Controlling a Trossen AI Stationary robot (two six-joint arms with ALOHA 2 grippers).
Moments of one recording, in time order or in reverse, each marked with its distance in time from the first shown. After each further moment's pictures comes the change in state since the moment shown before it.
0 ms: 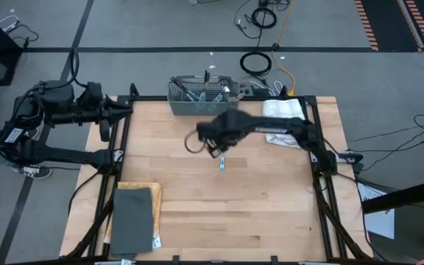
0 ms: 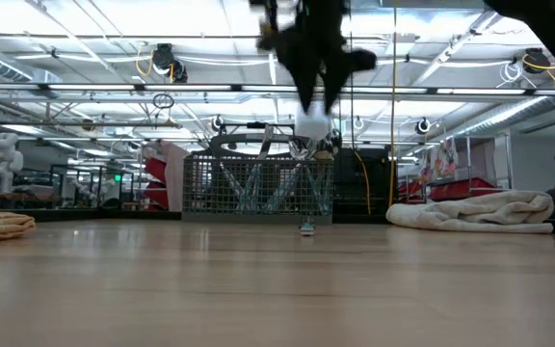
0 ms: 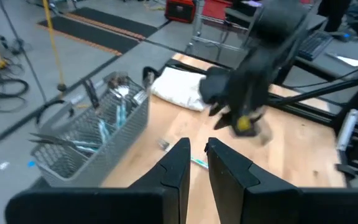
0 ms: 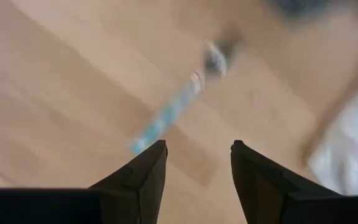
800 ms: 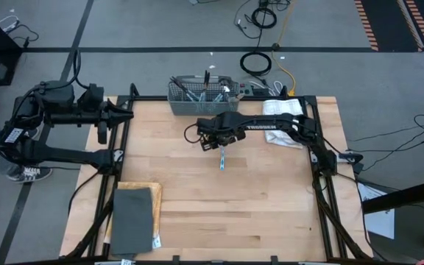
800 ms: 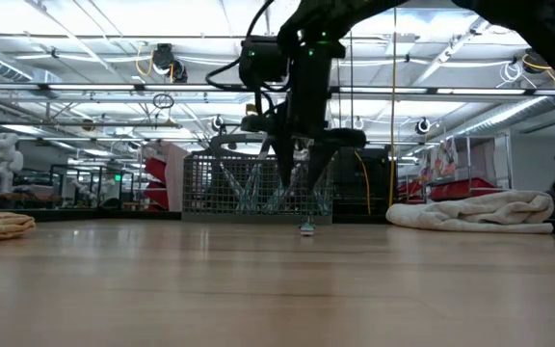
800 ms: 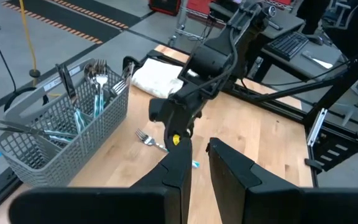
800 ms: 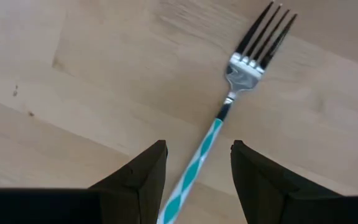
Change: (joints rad) left arm 0.000 -0.001 0.000 -0.014 0.091 -0.075; right arm -0.102 0.019 -0.379 0.497 -0.113 0.182
